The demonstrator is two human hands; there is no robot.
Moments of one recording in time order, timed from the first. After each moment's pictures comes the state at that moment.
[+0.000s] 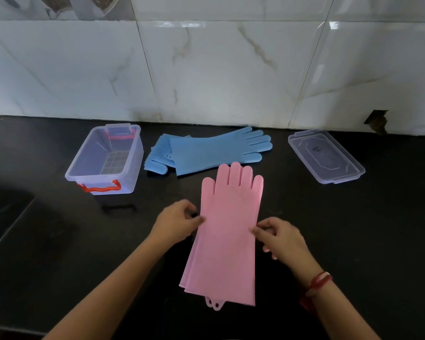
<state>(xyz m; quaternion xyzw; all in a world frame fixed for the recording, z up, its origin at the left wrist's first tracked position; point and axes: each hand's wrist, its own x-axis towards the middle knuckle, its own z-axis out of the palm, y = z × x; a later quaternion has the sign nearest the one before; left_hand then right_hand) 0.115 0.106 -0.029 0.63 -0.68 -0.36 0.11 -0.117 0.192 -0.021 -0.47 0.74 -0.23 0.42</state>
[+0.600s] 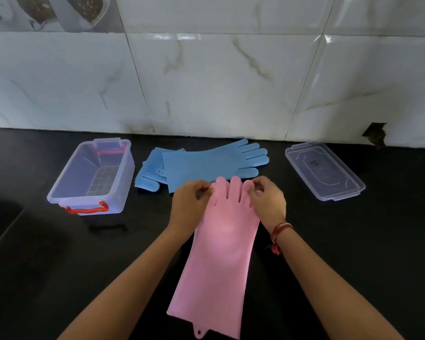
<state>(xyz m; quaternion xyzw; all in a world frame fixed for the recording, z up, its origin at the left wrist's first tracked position) 0.058 0.046 -0.019 0.55 -0.71 -0.23 0.37 -0.132 0.054 -0.046 -0.49 0.77 -0.36 0.20</state>
